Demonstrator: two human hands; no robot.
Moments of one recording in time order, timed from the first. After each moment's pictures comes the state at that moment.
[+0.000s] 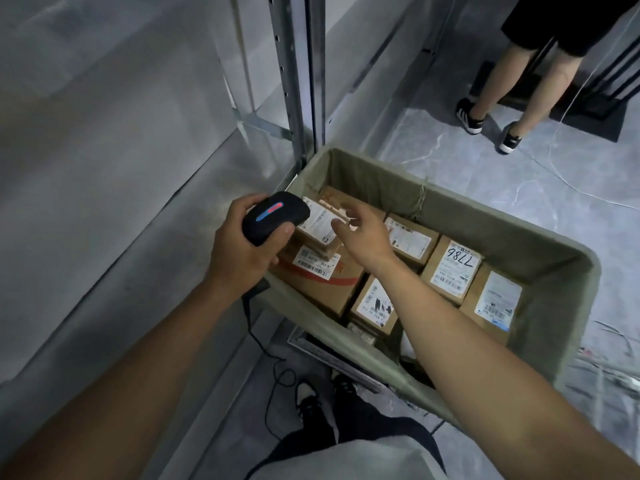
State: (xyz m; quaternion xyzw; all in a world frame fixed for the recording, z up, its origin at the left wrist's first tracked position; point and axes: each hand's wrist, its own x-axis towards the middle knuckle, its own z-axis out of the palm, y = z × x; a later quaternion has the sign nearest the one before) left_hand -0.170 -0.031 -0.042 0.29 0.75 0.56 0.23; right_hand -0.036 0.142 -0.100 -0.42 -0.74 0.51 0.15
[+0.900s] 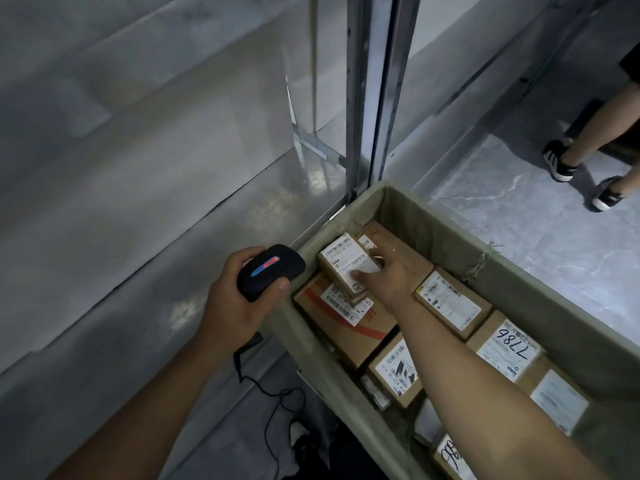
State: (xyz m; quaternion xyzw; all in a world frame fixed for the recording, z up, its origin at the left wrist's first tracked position) left_hand -0.187 -0.058 -0.076 0.19 0.81 0.53 0.17; right_hand -0.095 0.197 -0.184 -0.45 -0.71 0.54 0.02
